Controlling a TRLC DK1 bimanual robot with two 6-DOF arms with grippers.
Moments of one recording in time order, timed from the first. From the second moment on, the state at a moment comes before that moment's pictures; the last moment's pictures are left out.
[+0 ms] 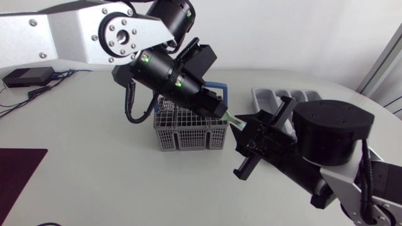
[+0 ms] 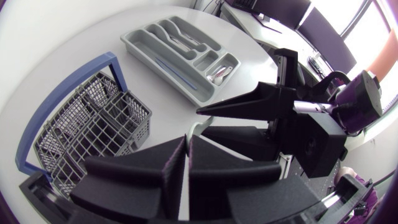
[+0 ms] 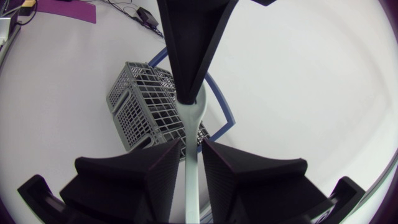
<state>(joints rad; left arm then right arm) -0.69 1.69 1.48 -0.70 0.41 0.07 0.79 1.11 0.49 0.29 0.31 -0.71</state>
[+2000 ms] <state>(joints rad) -0.43 1.43 1.22 -0.52 0.22 0.26 -0.36 1.19 0.48 -0.30 -0.64 -1.55</state>
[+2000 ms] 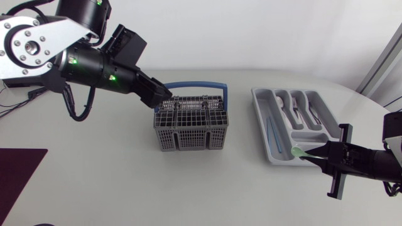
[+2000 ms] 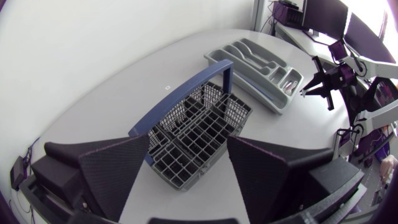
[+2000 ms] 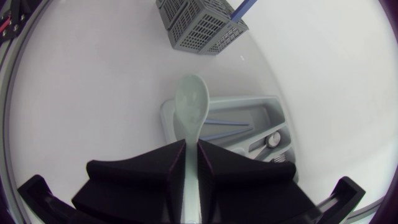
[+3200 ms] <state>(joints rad) -0.36 1.34 1.09 -0.51 0.22 0.31 -0.50 1.65 0.69 -0.14 -0.48 -1.86</state>
